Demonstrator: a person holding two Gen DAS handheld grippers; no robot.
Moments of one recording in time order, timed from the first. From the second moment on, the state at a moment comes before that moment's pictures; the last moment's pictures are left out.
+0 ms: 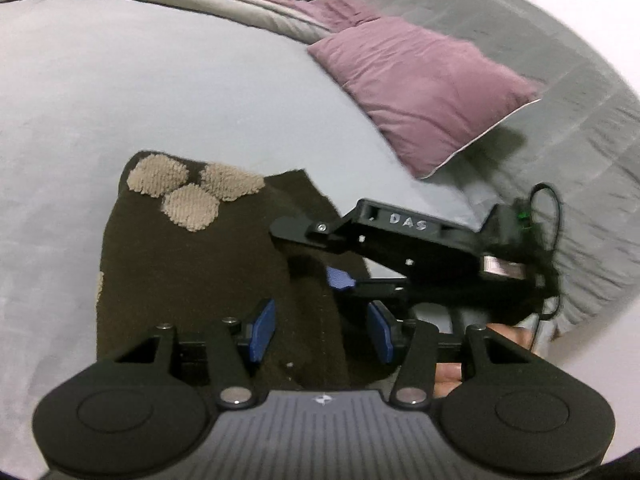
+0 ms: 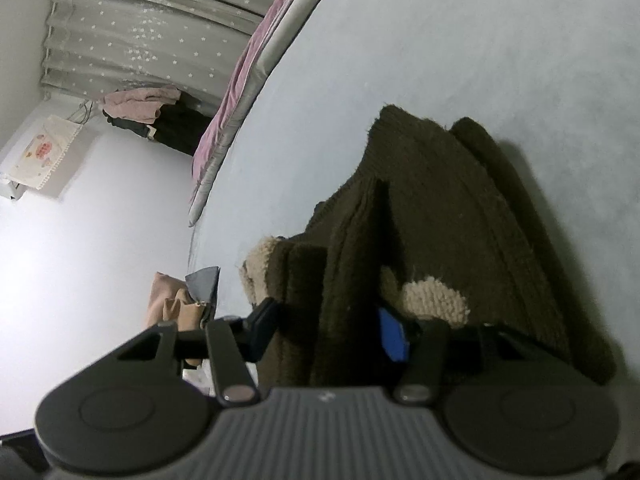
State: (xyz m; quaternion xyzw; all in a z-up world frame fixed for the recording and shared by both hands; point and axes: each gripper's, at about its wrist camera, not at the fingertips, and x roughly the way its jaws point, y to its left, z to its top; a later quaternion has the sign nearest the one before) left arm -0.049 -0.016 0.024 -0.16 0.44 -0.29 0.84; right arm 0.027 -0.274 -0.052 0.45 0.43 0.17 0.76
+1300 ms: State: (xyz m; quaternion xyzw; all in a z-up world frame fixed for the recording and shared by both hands) left arm -0.014 0.090 -0.066 -0.25 0.33 -0.23 0.88; right arm 0.012 -0.247 -0.026 0.39 0.42 0.21 0.79
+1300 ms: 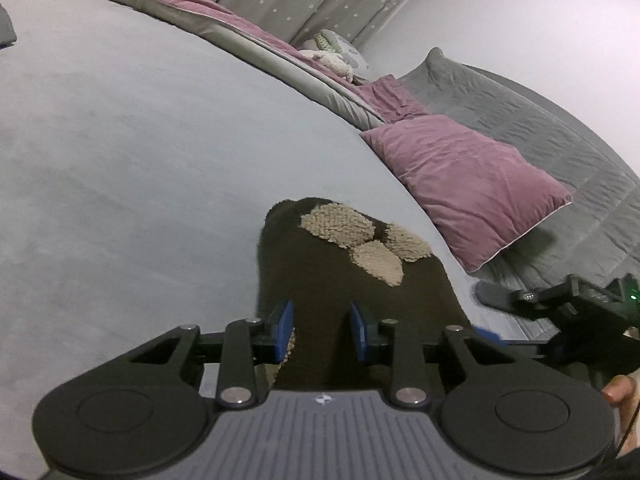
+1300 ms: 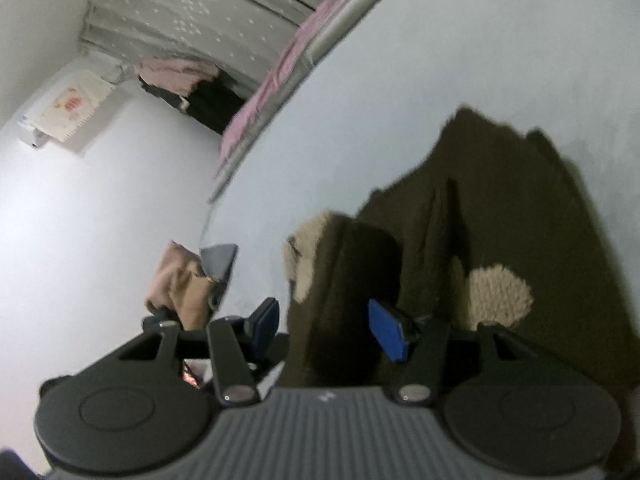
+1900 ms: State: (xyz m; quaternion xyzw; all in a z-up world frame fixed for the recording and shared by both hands) left arm -0.040 0.058 -0.040 -0.17 0.25 -0.31 0.90; right arm -0.023 -0.302 -0.011 0.42 0.34 0.19 0.82
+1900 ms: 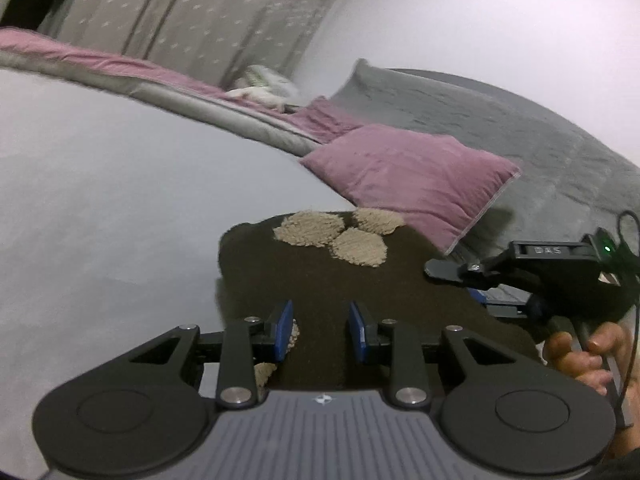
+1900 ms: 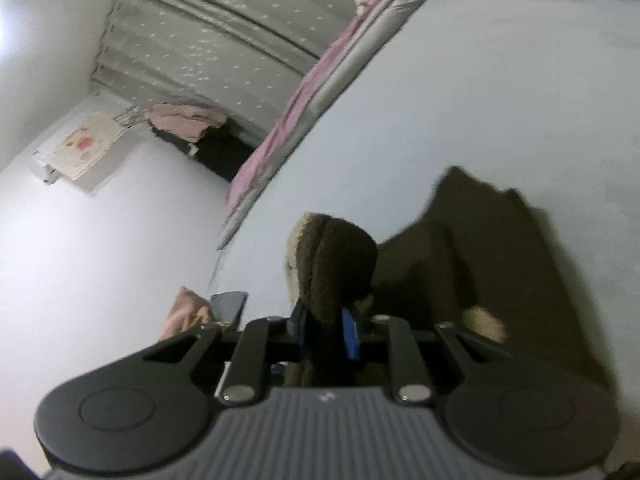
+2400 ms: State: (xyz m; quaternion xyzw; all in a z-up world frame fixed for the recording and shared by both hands) left arm -0.051 0.022 -0.049 -0.09 0.23 -0.33 0.91; right arm -0.030 -0.324 -0.046 0.42 0.38 0.14 0.82
